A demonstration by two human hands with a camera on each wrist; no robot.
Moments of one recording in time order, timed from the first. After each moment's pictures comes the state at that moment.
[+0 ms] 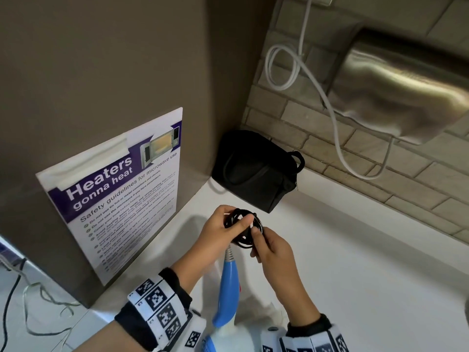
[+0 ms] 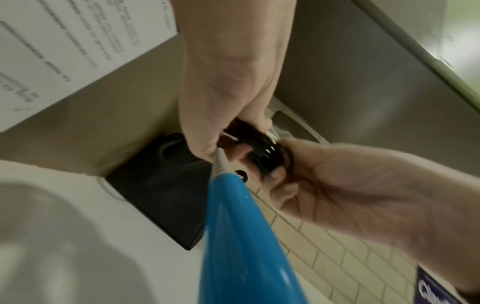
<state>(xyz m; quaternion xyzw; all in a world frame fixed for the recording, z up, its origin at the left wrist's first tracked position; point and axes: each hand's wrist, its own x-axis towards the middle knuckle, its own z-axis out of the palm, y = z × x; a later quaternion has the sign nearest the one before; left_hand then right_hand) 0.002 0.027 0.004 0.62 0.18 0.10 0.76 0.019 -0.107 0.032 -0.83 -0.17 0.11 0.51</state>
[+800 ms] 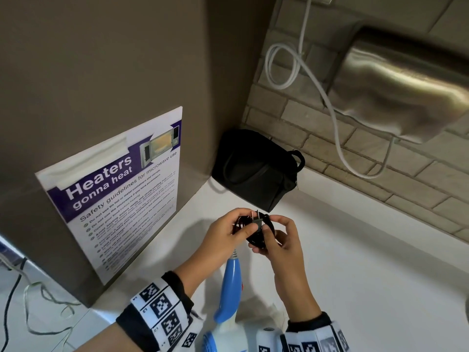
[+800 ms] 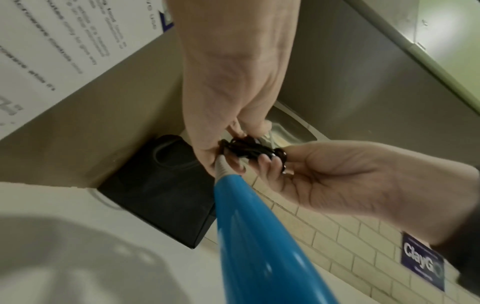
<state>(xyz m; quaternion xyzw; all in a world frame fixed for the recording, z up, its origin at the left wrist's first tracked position) 0.000 0.022 -0.002 0.67 0.06 0.10 0.73 0.026 -0.112 0.024 -0.71 -0.05 0.10 0.69</state>
